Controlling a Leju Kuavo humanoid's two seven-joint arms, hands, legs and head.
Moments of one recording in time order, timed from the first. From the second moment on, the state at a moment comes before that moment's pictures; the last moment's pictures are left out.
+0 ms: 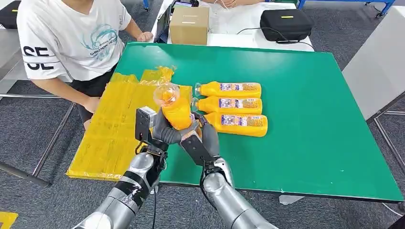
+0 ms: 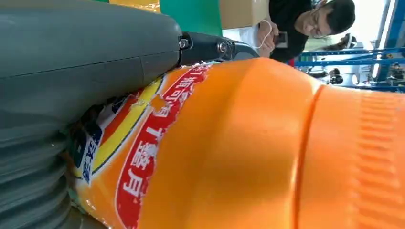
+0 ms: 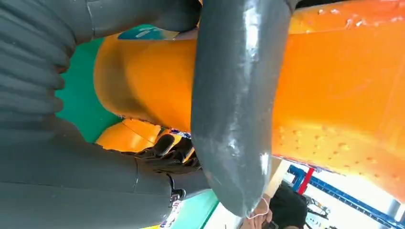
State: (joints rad) left arm -0.45 -0.27 -0.34 -0.84 0.09 0.08 -0.51; right arm -0.47 0.35 0.50 -0.68 0.37 -0.46 -0.53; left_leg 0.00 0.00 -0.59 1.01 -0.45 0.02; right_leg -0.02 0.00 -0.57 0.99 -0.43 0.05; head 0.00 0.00
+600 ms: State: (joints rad) left arm -0.45 -0.25 -0.23 -0.90 0.07 0.22 -0.54; right arm -0.40 0.32 0.50 -0.84 0.27 -0.55 -0.53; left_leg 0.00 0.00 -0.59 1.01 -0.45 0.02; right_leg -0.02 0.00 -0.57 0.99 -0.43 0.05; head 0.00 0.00
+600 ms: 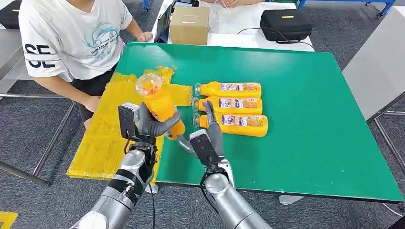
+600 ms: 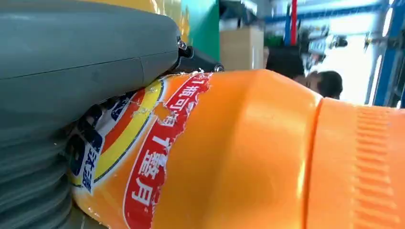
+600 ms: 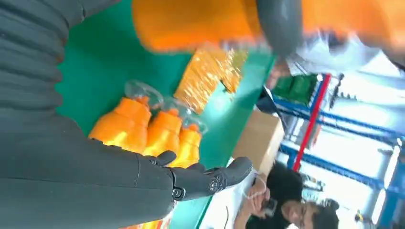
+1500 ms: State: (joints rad) left arm -0.67 -0.02 -0.24 -0.54 -0.71 0.46 -0.43; right arm -0.31 0.26 0.40 -1.11 0.23 -0.46 -0.52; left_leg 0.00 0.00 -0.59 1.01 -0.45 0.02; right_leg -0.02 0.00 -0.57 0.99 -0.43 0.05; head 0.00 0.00
